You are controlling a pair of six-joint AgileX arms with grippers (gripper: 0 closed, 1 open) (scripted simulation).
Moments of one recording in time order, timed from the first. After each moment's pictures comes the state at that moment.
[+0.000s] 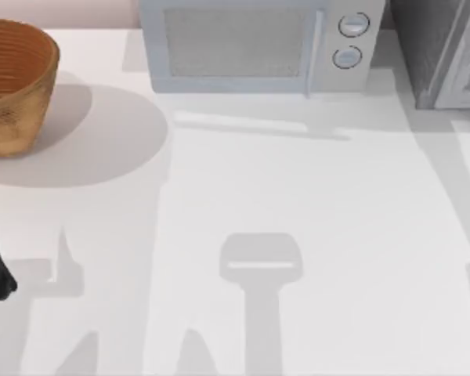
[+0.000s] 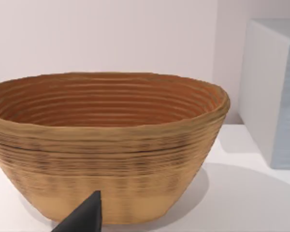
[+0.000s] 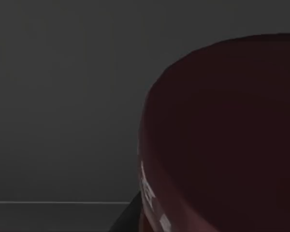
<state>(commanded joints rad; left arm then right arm) 0.00 0.00 0.00 0.00 0.00 0.00 0.15 1.64 2.11 -0.48 0.16 0.02</state>
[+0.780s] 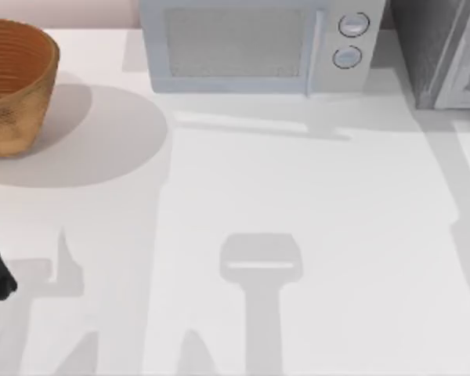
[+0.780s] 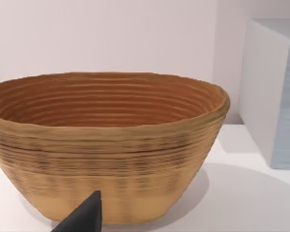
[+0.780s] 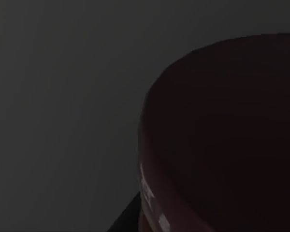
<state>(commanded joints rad) 0.00 0.00 0.00 0.00 0.00 0.00 0.10 1.87 2.30 -0.44 0.12 0.02</state>
